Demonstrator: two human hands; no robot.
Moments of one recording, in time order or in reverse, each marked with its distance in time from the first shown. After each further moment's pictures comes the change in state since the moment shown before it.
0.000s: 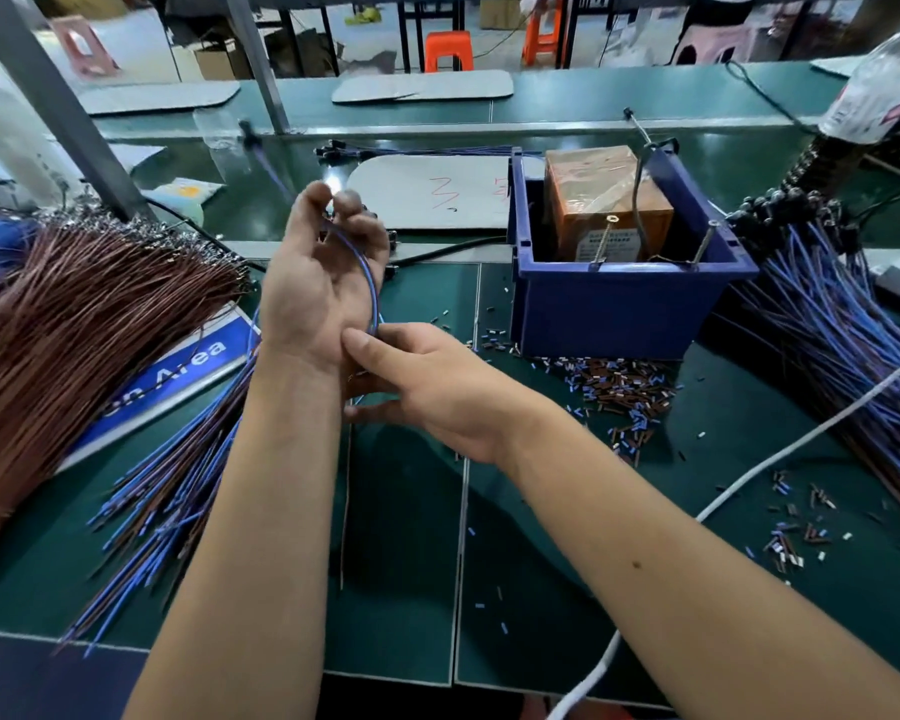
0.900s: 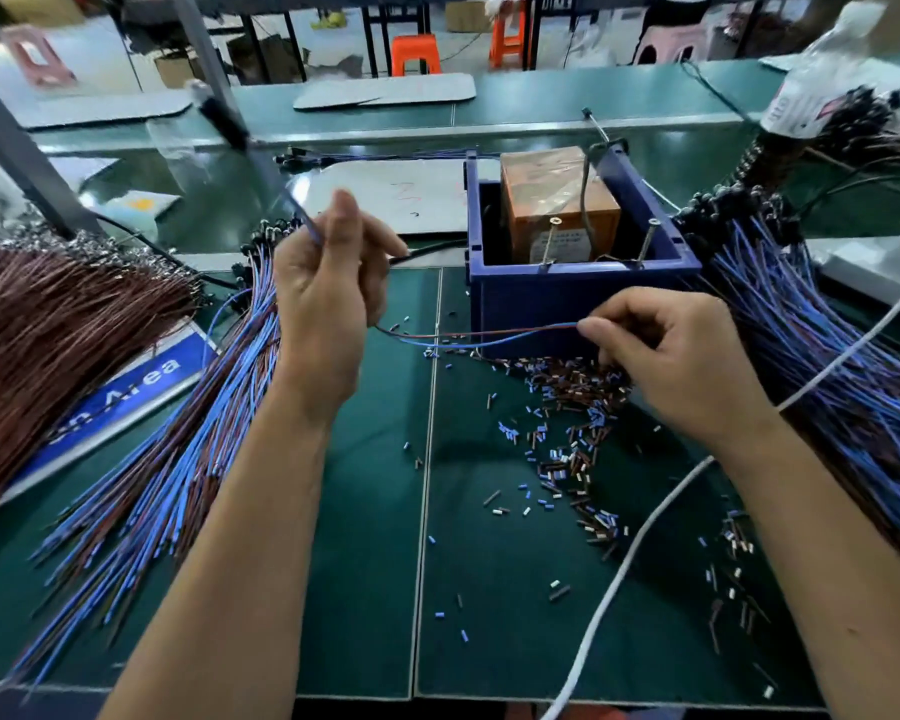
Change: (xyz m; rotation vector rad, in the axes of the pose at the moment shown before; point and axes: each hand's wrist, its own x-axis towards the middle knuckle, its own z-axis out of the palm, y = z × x) left_hand -0.019 -0.042 -0.003 0.991 -0.280 0.362; right_hand -0.113 -0.009 -0.156 -0.955 0.707 -0.441
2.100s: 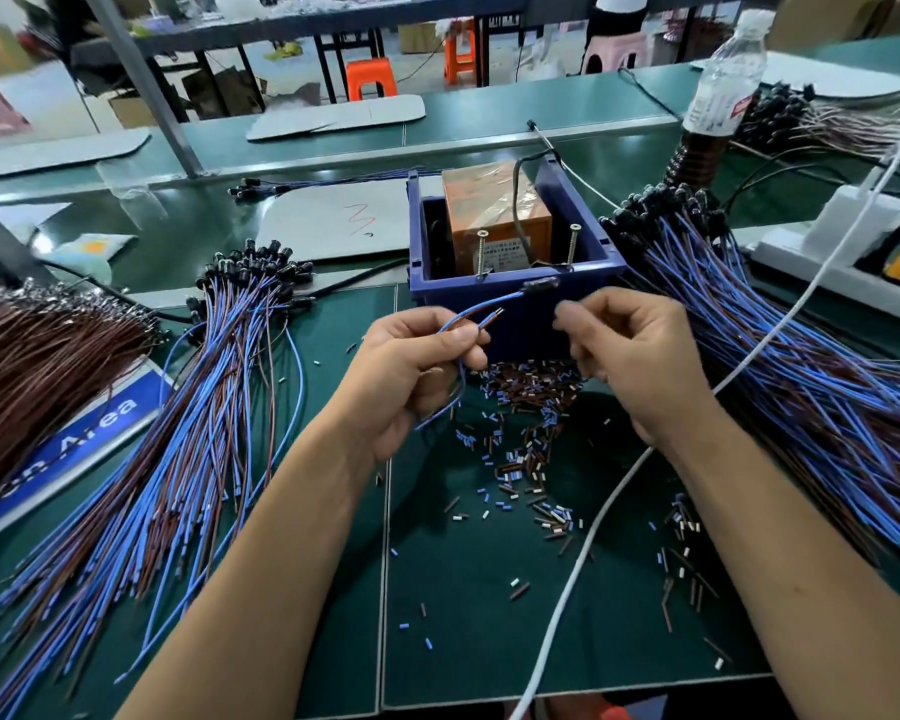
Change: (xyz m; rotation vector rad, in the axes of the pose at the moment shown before) left_hand -0.030 -0.026 0.047 -0.206 -0.427 -0.621; right_hand -0.009 0.015 0.000 0.583 0.168 0.256
